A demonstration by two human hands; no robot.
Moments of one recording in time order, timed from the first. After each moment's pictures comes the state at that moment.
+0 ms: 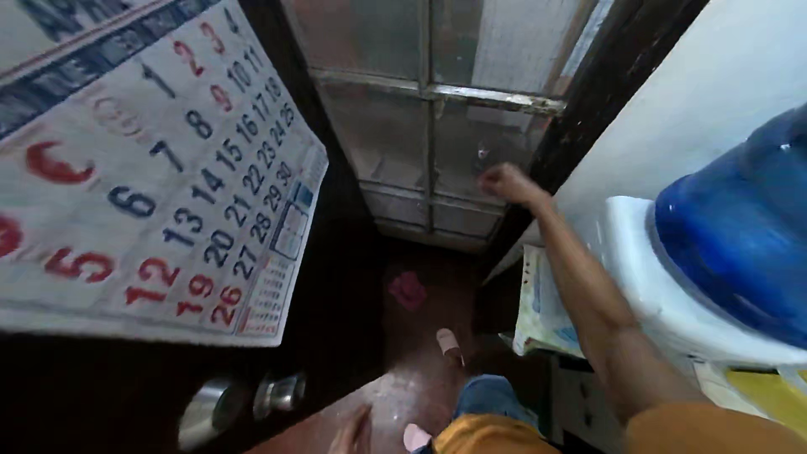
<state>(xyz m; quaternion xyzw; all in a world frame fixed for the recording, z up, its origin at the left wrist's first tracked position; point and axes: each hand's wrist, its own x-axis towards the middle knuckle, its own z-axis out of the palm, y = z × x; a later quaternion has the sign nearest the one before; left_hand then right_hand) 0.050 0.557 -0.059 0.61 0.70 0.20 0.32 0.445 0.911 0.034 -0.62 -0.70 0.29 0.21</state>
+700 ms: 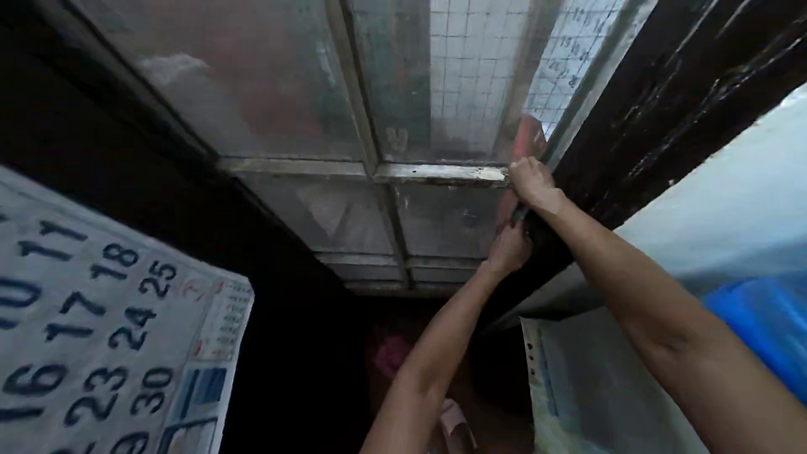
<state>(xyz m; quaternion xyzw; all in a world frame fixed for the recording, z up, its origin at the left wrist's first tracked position) 0.481 1.048 -0.014 0.83 0.36 0.11 0.42 0.568 1.087 0.091 -0.82 -0.58 0.03 -0.02</state>
